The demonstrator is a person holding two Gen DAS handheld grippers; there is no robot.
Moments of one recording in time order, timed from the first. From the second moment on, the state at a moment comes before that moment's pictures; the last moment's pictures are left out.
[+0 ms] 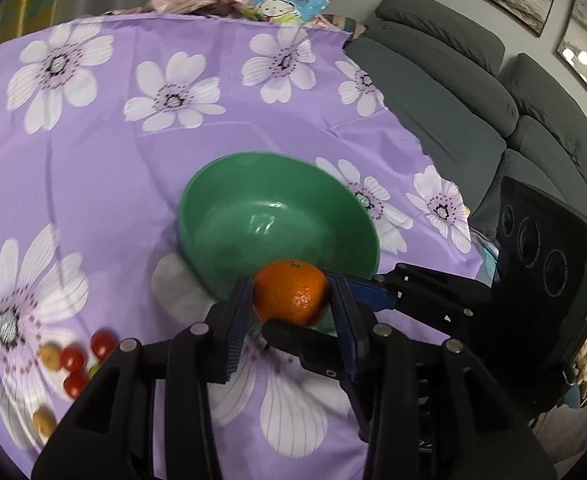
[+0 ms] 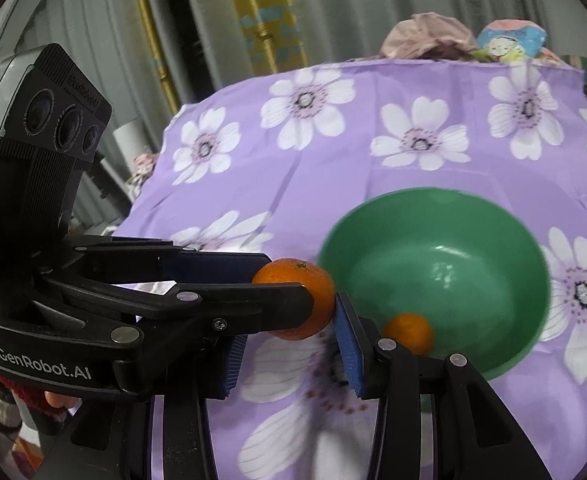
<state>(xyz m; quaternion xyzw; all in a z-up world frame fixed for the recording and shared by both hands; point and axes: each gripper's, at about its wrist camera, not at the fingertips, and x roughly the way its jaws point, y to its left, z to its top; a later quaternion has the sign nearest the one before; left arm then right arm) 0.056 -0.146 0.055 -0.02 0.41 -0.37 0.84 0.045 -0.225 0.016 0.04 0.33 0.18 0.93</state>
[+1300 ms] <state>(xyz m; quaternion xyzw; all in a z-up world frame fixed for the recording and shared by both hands) 0.076 -0.079 0.042 -0.13 0.43 -0.27 0.85 0.050 -0.289 0.007 0.08 0.35 0.11 0.93</state>
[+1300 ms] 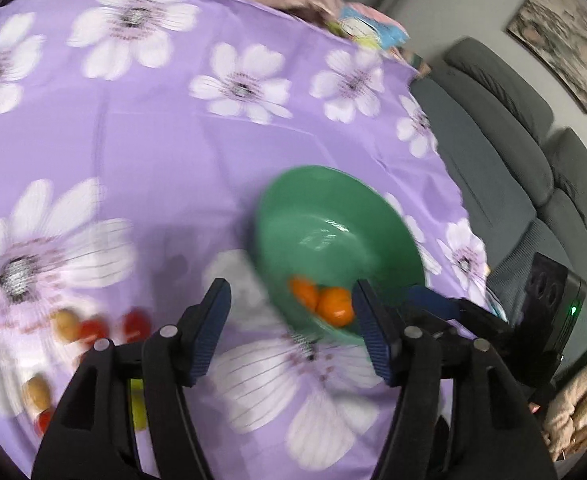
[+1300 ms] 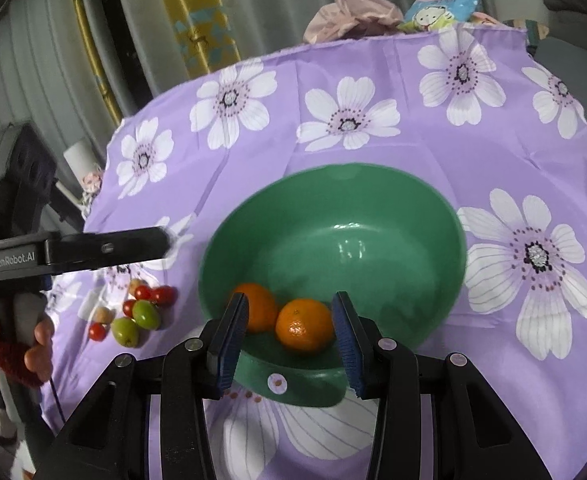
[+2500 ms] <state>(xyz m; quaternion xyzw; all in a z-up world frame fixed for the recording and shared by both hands) 0.003 0.046 -0.022 -0.21 0.47 -0.18 0.84 0.036 -0.134 -0.040 -0.02 0.45 0.27 0.85</state>
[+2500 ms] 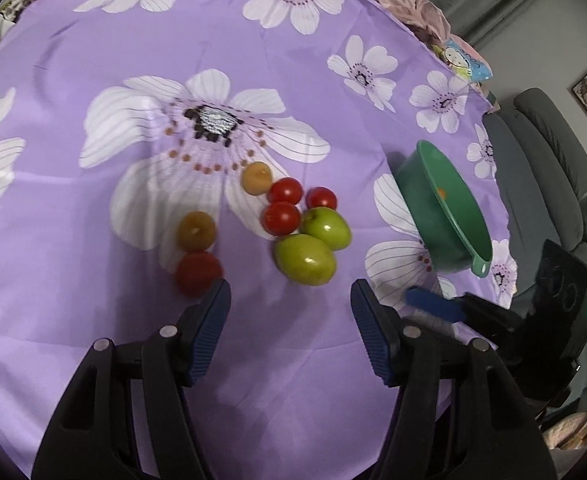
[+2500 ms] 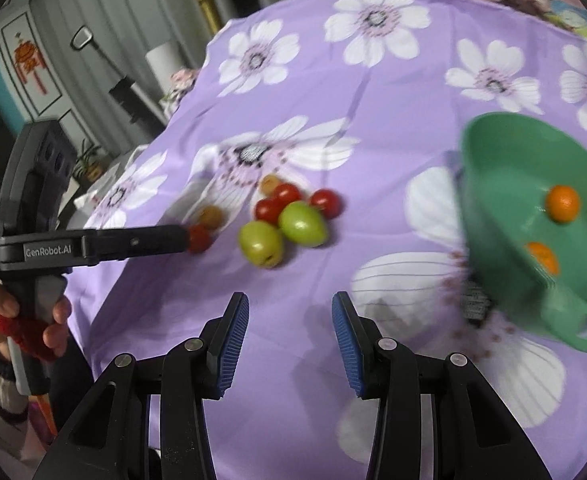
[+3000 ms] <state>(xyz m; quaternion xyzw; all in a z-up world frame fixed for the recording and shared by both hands) 0.039 0.032 -0.041 -0.21 0.50 -0.22 0.81 0.073 -0.094 -0.062 -0.05 0.47 0.28 0.83</state>
